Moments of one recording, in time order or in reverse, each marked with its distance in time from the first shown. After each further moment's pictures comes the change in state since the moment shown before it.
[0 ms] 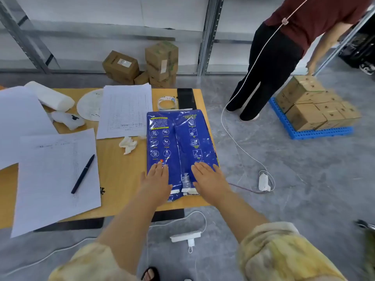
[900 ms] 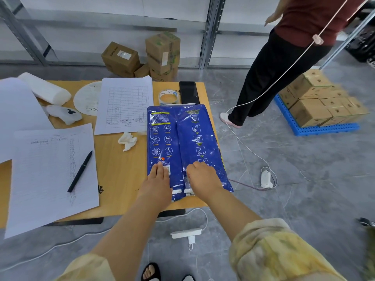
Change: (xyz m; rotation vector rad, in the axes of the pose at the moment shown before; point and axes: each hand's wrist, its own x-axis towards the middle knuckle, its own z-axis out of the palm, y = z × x) left_hand 0.010 -0.004 0.018 0.126 -0.058 0.028; right_hand 0.026 -0.026 -0.003 0.065 0.051 0.027
